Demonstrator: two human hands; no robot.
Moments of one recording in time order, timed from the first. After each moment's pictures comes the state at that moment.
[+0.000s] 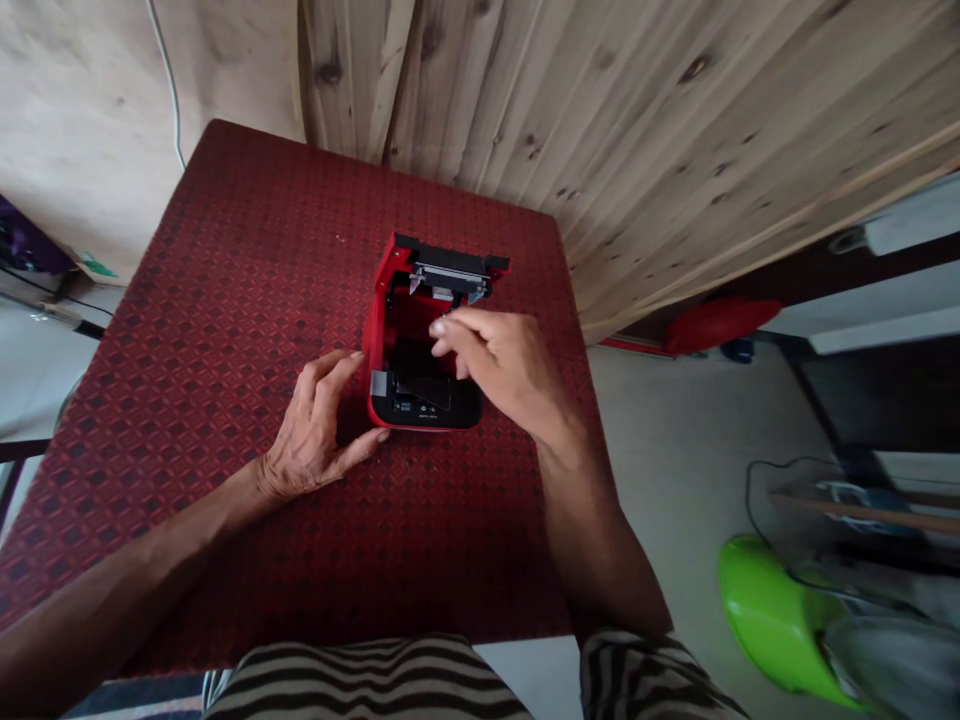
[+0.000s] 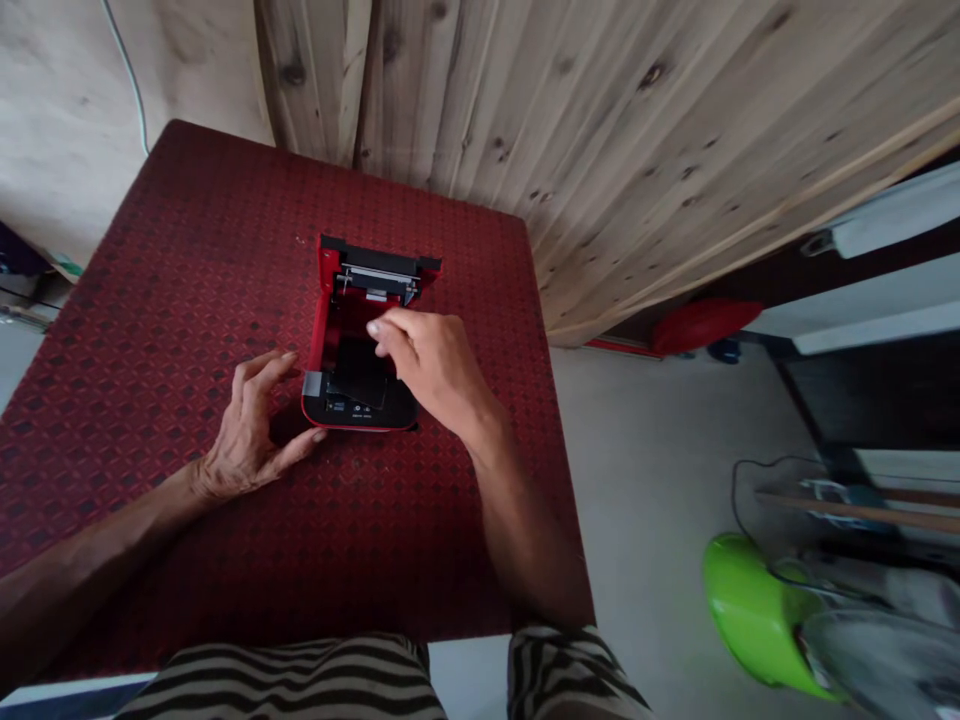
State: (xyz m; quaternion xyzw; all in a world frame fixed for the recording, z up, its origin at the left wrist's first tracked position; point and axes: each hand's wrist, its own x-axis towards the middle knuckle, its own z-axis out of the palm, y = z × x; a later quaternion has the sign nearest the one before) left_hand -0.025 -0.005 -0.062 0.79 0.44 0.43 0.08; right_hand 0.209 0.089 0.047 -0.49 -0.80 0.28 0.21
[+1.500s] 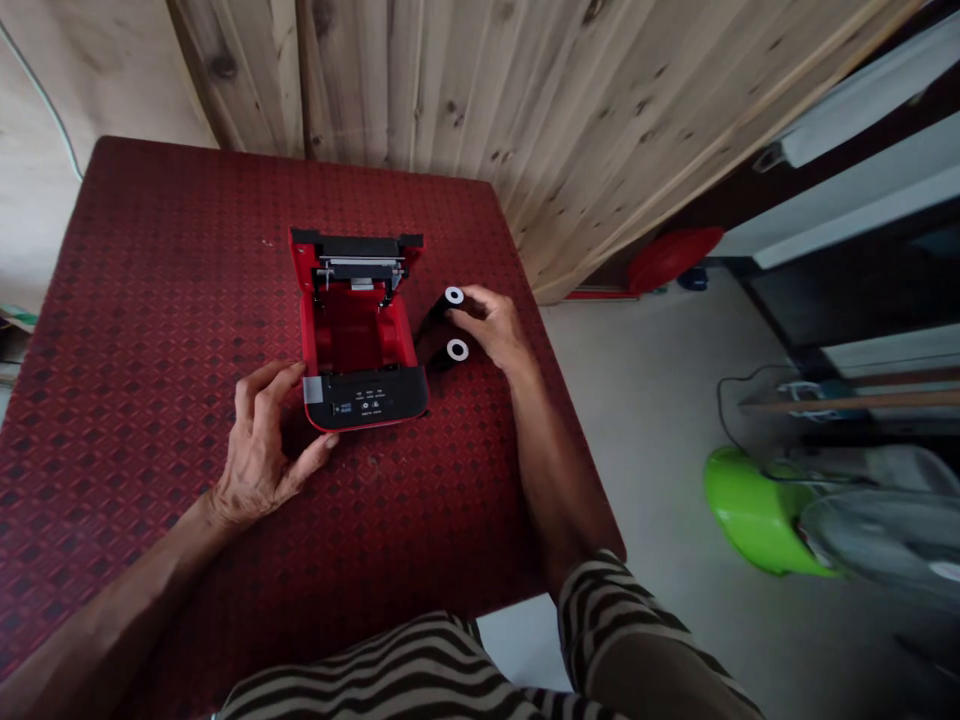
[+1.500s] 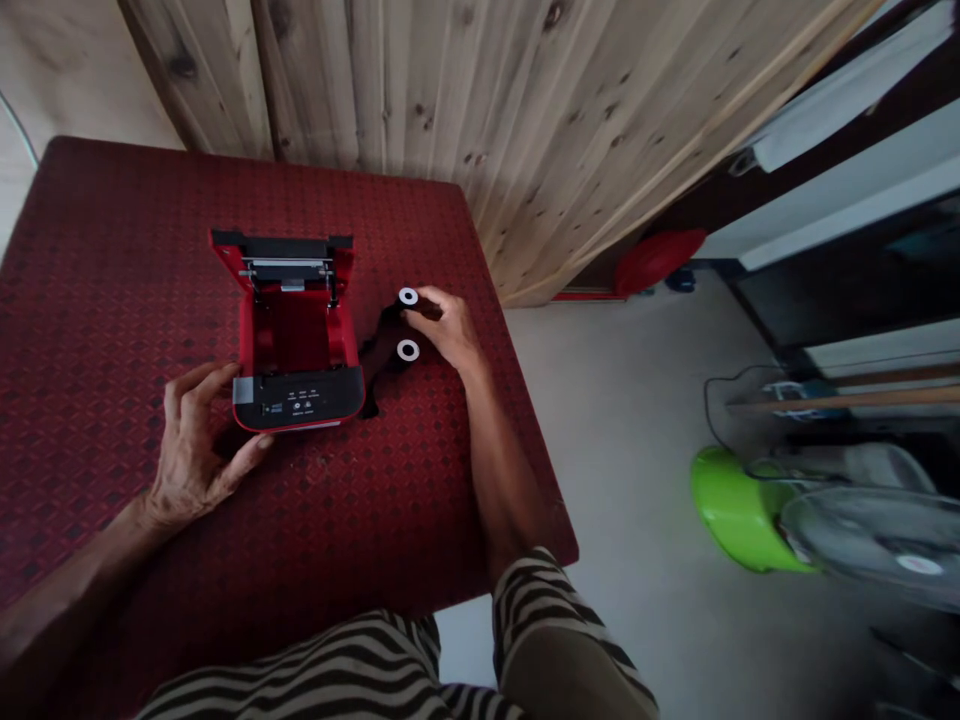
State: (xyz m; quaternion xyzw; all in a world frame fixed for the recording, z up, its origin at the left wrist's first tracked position) left_hand -0.029 0.002 -0.055 0.80 0.45 0.39 0.09; right_hand 0.321 0.139 -0.055 -0.57 -0.67 0.32 0.36
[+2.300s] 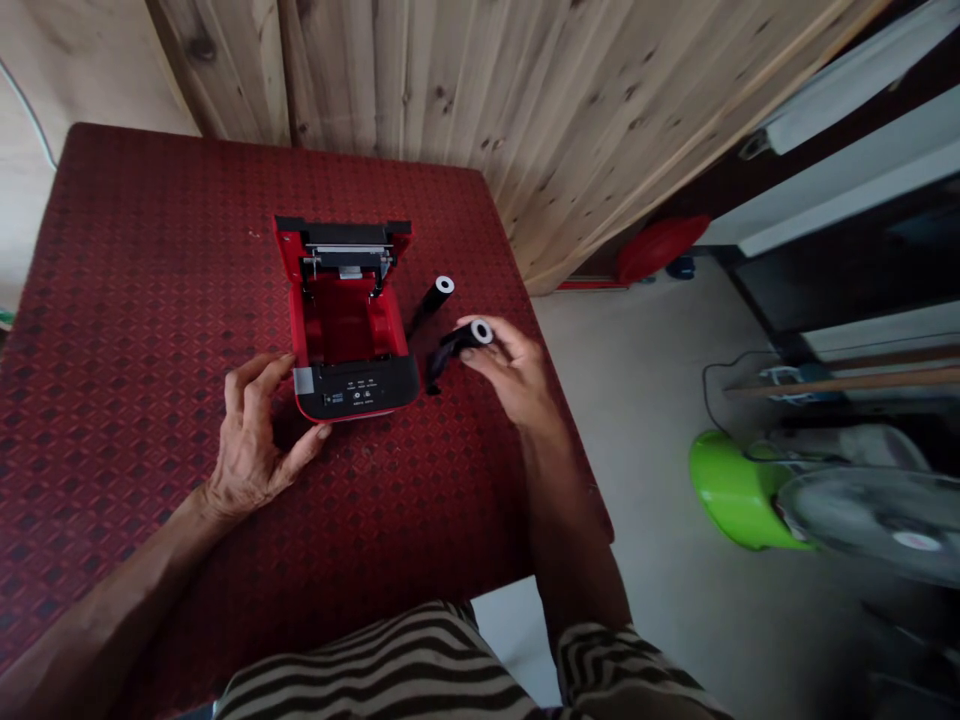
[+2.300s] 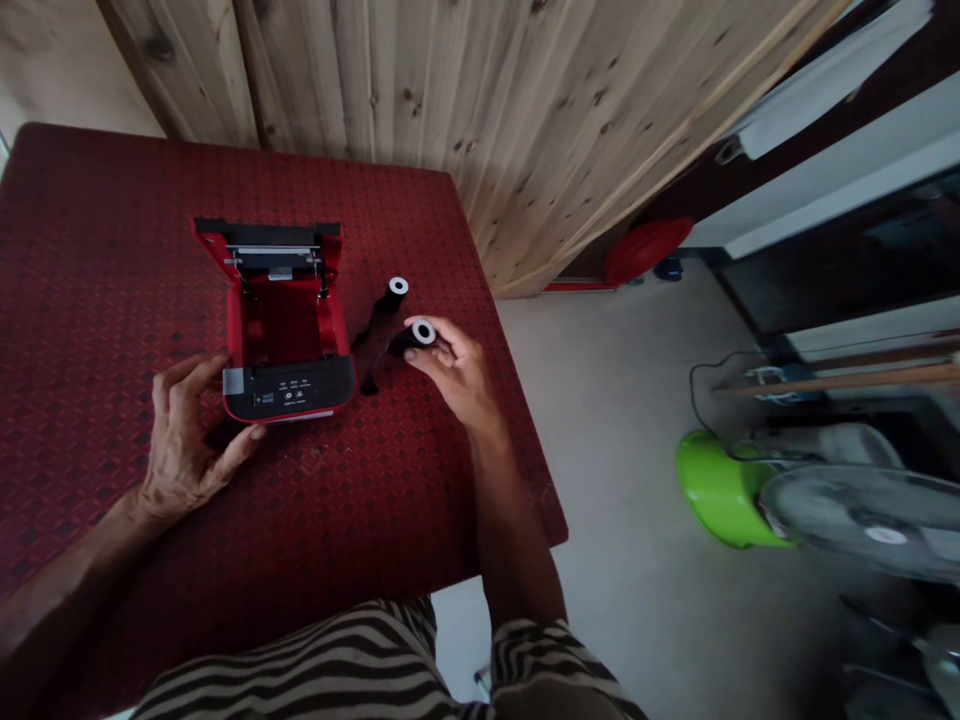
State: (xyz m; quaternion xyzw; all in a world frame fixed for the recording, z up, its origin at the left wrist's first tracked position) left_hand -0.030 0.004 -0.055 0.80 0.45 0.39 0.09; right_hand 0.313 0.045 -0.028 -0.57 -0.59 0.38 0.43
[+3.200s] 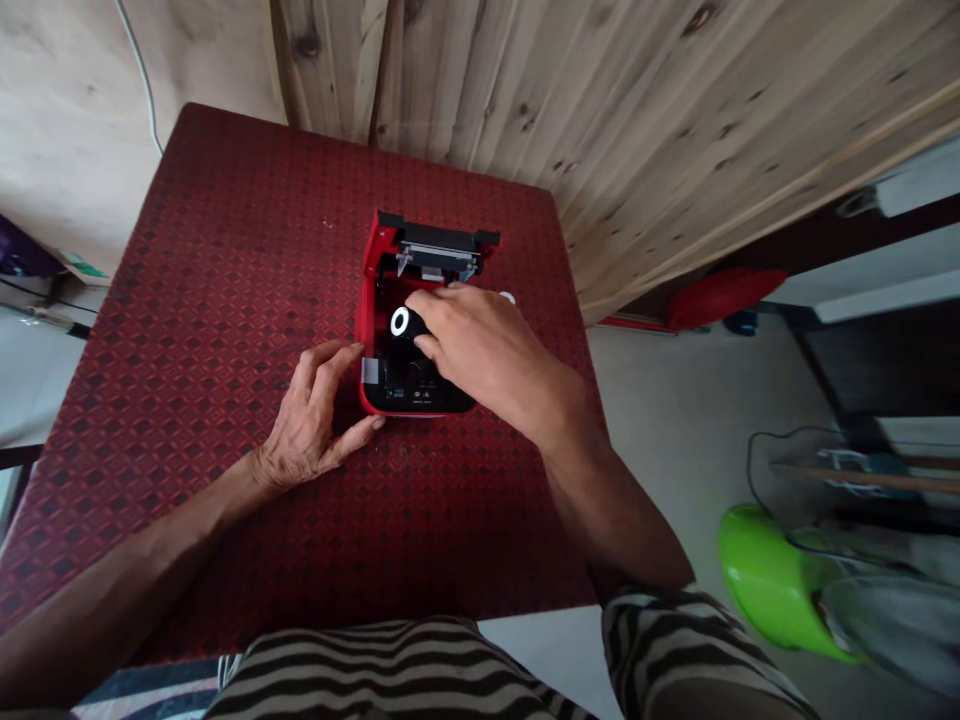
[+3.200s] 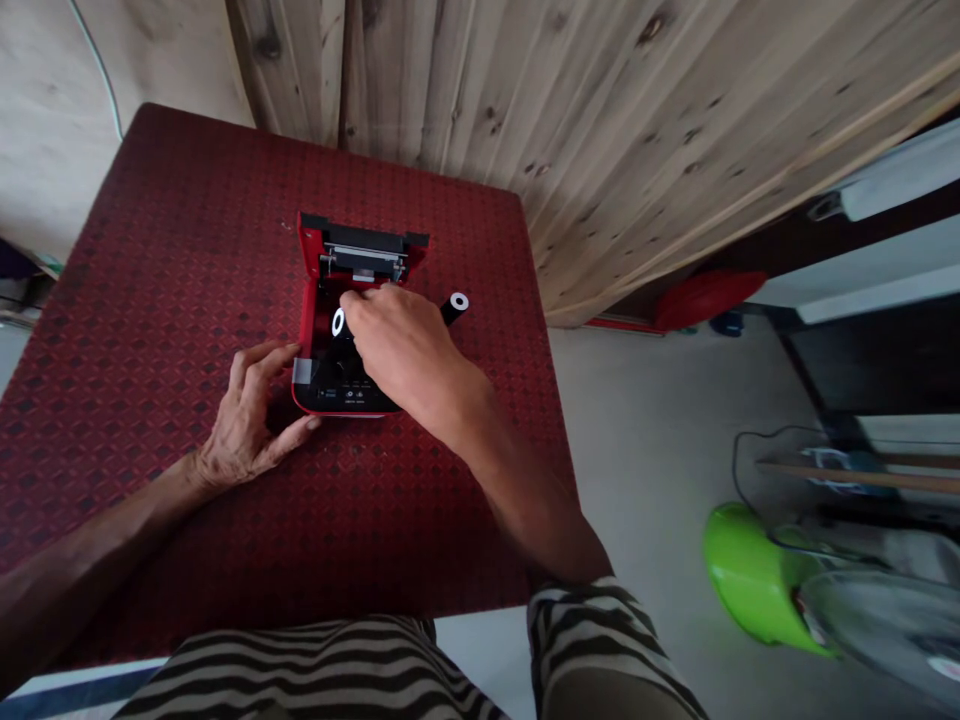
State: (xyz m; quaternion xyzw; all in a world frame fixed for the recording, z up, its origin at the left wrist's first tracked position) left_hand -0.025 -0.001 -0.057 0.79 0.44 0.40 0.11; right_hand 0.174 0.085 0.076 -0.48 -0.87 0.07 -0.08
